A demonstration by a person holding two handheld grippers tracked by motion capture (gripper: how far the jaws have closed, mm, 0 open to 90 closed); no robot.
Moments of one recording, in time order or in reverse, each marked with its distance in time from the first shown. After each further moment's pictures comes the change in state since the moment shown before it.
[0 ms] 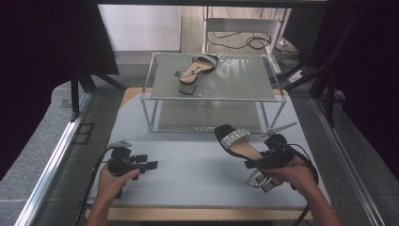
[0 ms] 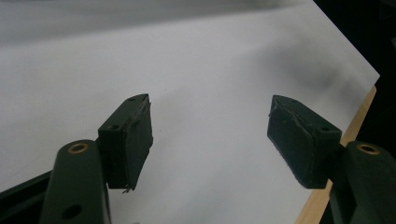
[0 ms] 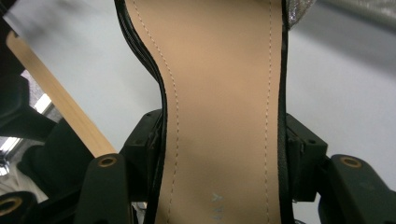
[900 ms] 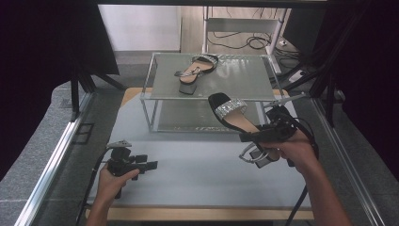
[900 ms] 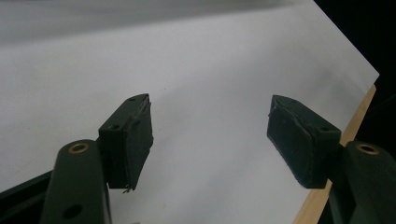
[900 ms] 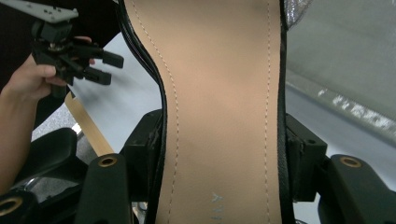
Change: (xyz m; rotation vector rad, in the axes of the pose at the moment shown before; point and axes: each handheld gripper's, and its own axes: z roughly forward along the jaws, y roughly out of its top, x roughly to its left) left arm -0.001 0.000 -0.001 0.004 -0.004 0.004; right arm 0.019 0.066 -0.048 -0.164 0.065 -0.031
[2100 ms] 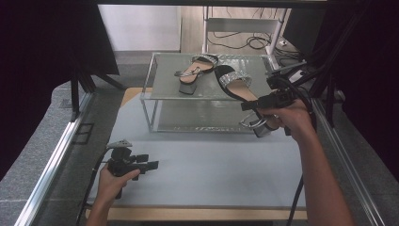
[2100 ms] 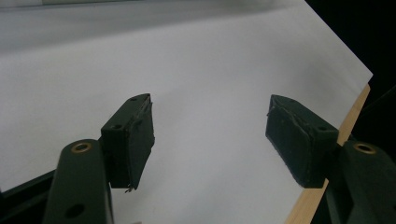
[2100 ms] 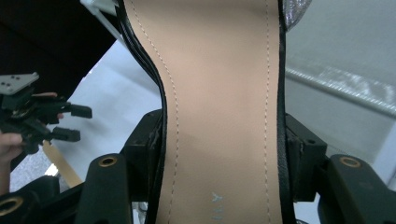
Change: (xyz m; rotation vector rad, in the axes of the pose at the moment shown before) left arm -0.007 0.002 -0.002 -0.011 -0.005 0.017; right arm -0.029 0.069 -0.007 -0.019 -0.102 0.115
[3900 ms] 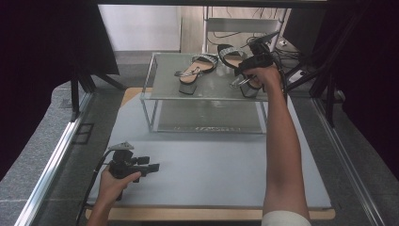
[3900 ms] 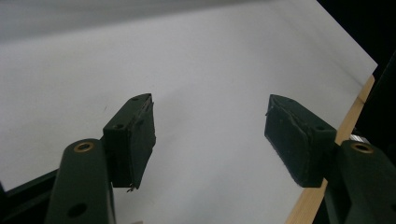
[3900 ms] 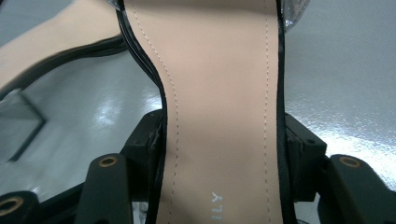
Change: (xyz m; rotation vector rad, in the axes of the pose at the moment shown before) left arm -0.001 -0.006 0.005 0.019 0.001 0.018; right arm -0.086 0.120 0.092 0.062 -0.217 0.196
